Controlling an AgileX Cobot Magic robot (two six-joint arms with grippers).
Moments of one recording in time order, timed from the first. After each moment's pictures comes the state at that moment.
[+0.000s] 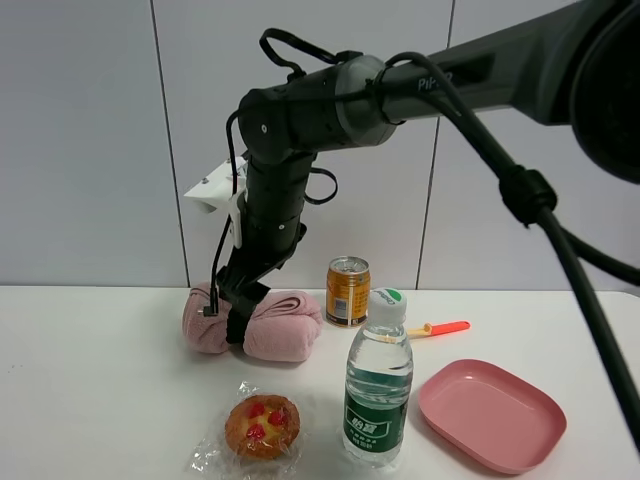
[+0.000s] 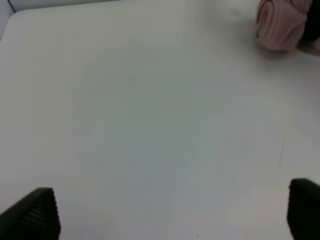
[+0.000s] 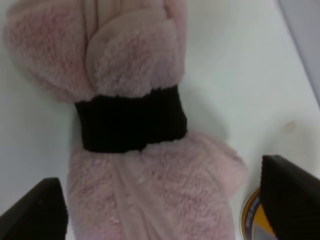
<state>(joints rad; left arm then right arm) 0.03 0.00 -0.51 0.00 1.05 0.05 0.76 2.38 -2.10 -0.16 0.89 -0.45</state>
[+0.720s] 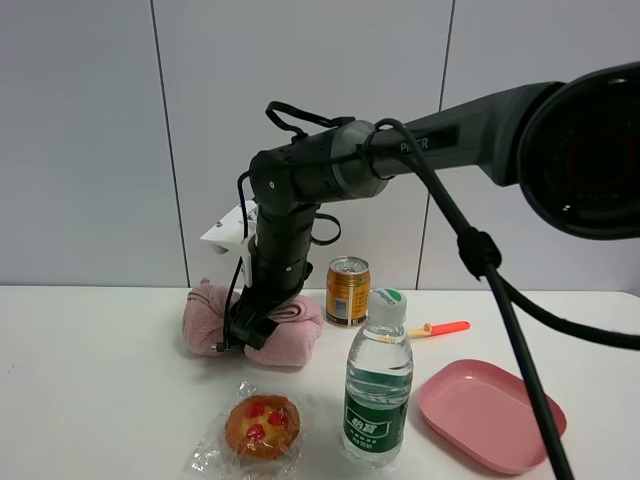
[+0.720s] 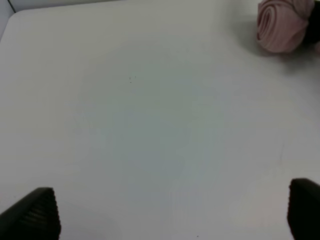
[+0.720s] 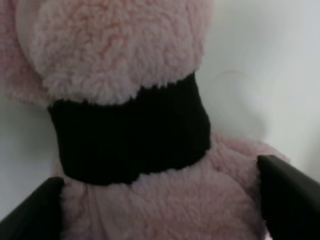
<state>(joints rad) 0.03 0.00 -0.51 0.00 1.05 0.05 0.72 2.48 -2.10 -0.13 0.84 -0.45</state>
